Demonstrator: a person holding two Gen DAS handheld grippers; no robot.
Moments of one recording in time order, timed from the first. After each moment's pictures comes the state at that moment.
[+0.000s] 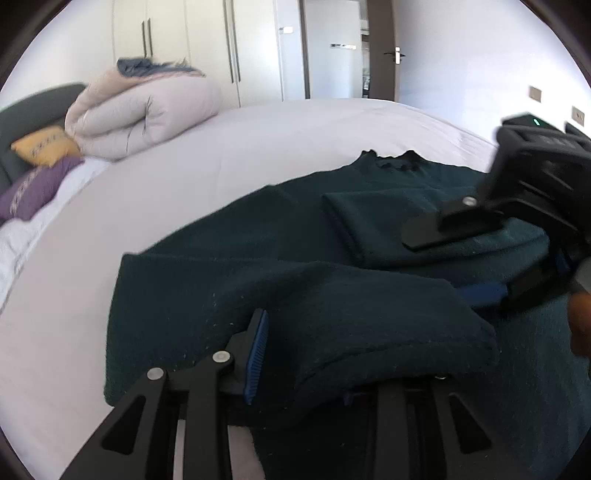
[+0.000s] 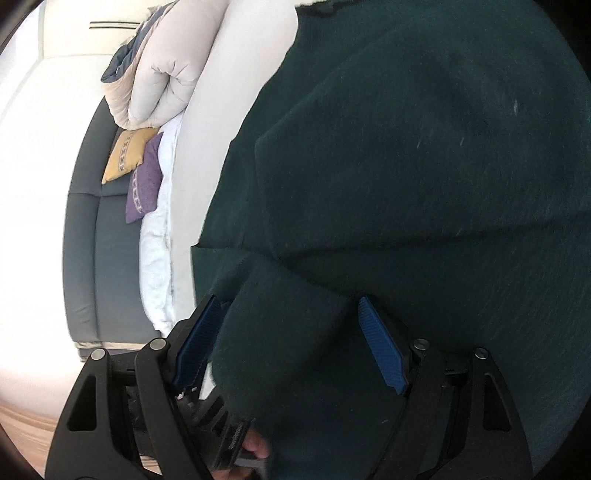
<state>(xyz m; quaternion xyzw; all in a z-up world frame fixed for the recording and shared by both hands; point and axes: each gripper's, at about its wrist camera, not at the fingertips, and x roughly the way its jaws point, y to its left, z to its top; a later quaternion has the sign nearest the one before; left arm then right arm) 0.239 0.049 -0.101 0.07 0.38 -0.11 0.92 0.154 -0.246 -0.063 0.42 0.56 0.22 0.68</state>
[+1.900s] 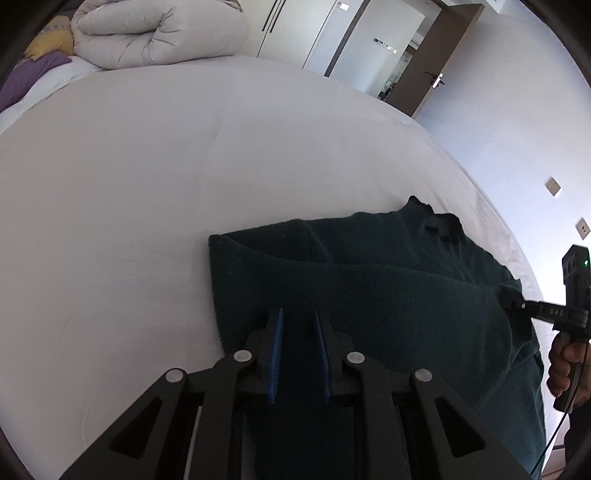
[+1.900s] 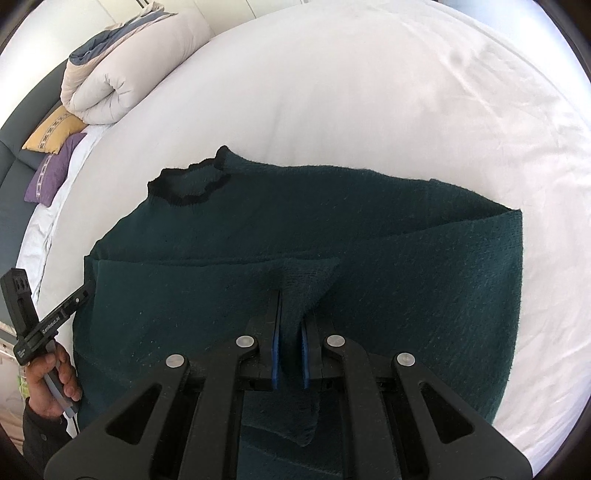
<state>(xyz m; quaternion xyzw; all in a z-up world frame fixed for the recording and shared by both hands) 0.361 0.089 -0.114 -0.11 0.45 -0.16 0.87 0.207 -0.407 -0.034 0.14 0.52 0.06 0.84</state>
